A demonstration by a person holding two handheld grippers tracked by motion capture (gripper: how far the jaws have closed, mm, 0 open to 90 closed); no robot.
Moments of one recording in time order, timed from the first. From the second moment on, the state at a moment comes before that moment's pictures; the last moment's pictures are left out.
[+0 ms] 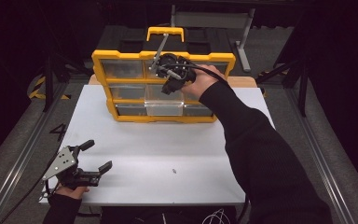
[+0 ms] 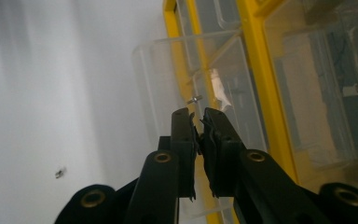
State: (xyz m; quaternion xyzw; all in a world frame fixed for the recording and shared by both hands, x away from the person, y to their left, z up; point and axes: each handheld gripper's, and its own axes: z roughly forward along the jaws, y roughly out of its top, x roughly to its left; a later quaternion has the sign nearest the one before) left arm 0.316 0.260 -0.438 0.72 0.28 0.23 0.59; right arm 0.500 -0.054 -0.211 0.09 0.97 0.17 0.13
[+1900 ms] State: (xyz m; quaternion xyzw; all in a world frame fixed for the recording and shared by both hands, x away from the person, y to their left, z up) left arm 0.316 0.260 -0.438 0.72 0.28 0.23 0.59; right arm 0.518 -0.063 -0.238 0.11 0.97 0.17 0.13
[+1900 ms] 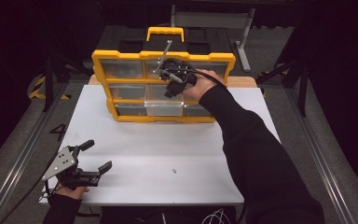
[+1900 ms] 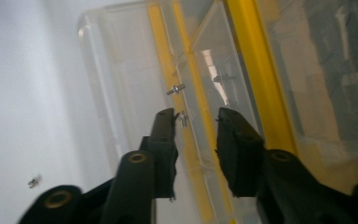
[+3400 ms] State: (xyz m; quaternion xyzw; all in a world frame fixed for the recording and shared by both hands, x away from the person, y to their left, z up) left arm 0.312 0.262 -0.438 0.72 0.28 0.24 0.59; right arm 0.402 -0.071 -0.326 0.00 0.98 0.16 0.09
